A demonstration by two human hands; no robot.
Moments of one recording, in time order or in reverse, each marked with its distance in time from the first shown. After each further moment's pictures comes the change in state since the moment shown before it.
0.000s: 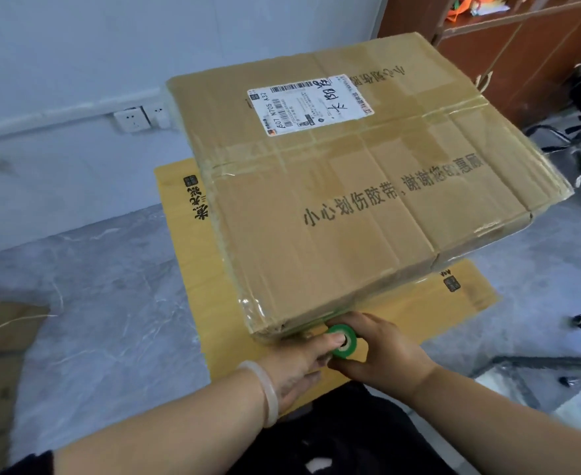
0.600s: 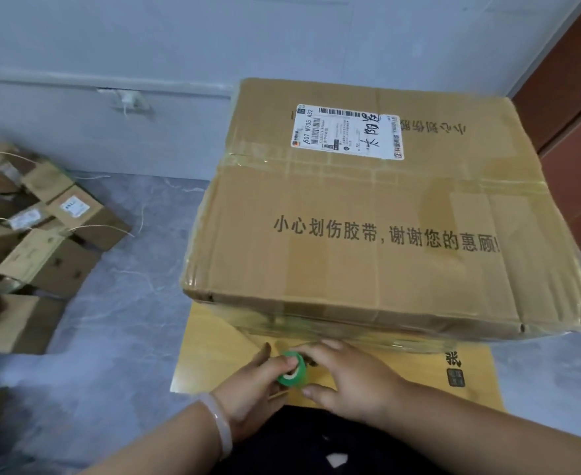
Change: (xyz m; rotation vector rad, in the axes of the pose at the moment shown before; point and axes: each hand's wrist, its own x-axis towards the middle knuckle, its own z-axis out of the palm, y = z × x) left_hand 0.000 -0.034 0.064 -0.466 0.247 0.186; right_hand 0.039 0.024 -0.062 -0.320 -0.612 -0.418
